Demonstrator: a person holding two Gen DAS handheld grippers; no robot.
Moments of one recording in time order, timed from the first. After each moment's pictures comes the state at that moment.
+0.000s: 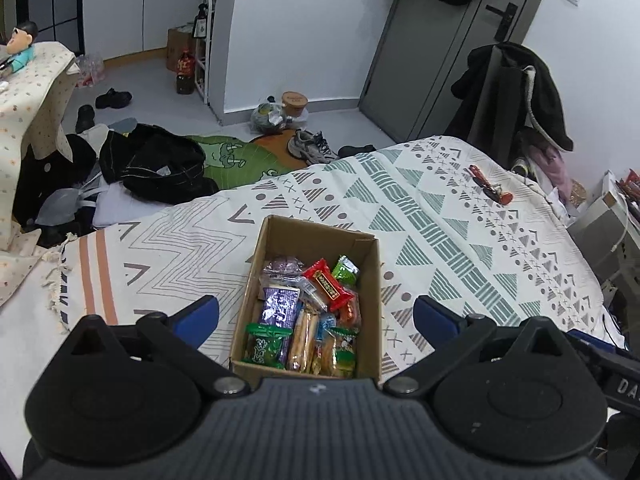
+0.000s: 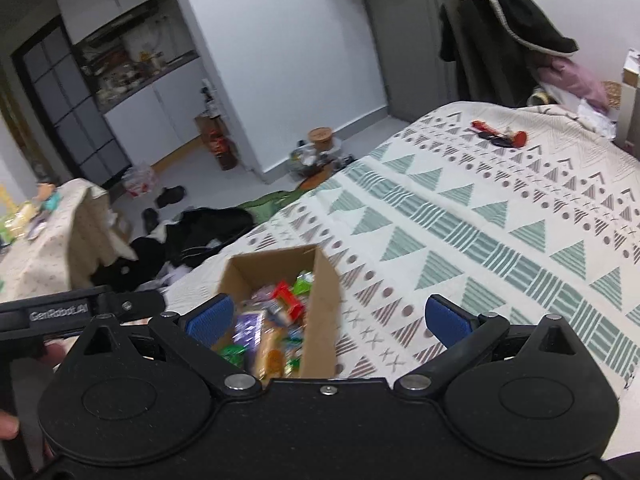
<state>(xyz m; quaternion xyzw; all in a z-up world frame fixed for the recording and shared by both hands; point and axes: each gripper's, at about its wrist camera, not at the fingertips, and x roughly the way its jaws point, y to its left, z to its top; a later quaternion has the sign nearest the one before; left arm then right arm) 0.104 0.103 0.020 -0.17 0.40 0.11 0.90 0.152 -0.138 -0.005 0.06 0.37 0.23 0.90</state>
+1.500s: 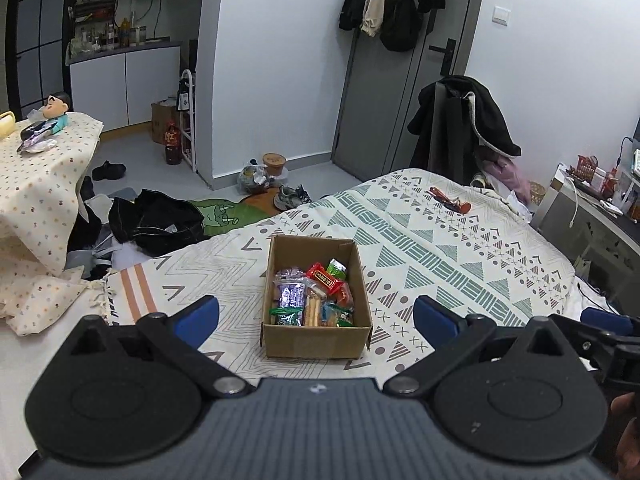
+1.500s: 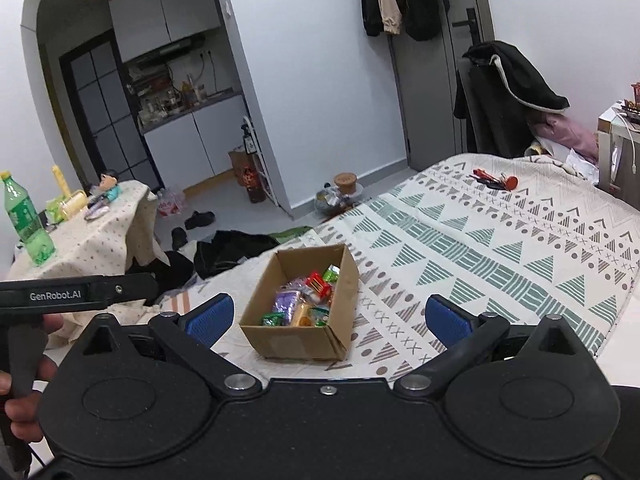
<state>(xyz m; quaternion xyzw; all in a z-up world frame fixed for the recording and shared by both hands) -0.045 0.077 0.063 -0.10 0.31 0.08 0.94 0.008 -0.183 0.026 0.05 0.28 0.25 0.93</state>
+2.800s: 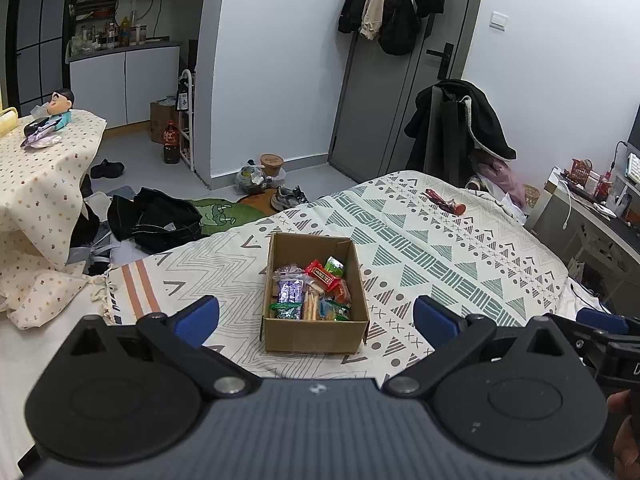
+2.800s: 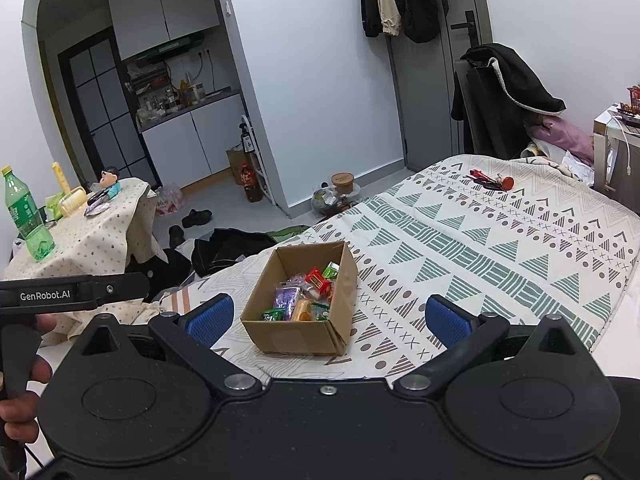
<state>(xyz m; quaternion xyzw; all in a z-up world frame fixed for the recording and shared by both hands) -0.059 0.080 0.065 -0.11 0.31 0.07 0.94 -0.005 -0.181 0.027 0.04 0.28 0.25 0.93</state>
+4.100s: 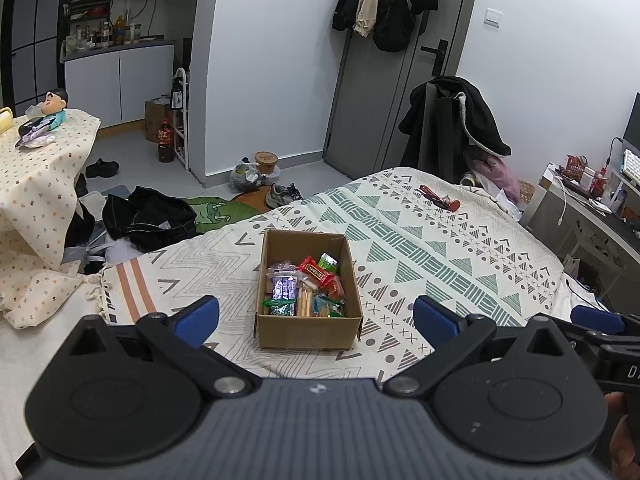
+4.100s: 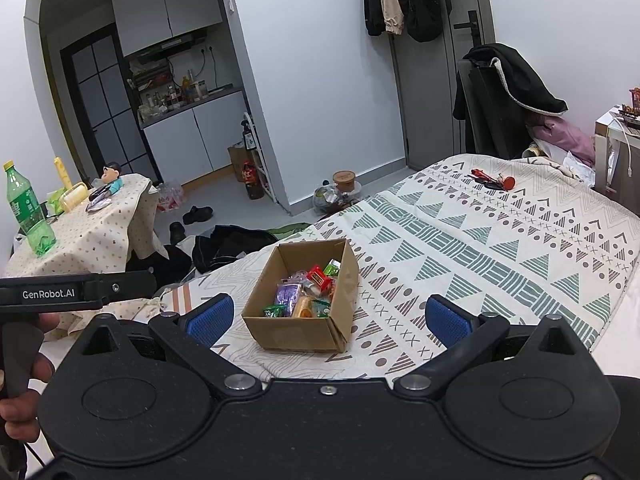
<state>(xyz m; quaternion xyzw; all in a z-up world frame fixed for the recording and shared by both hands) -0.060 0.076 0.065 -0.11 0.31 0.06 0.94 -0.007 -0.178 0.031 0.04 0.28 0.25 0.93</state>
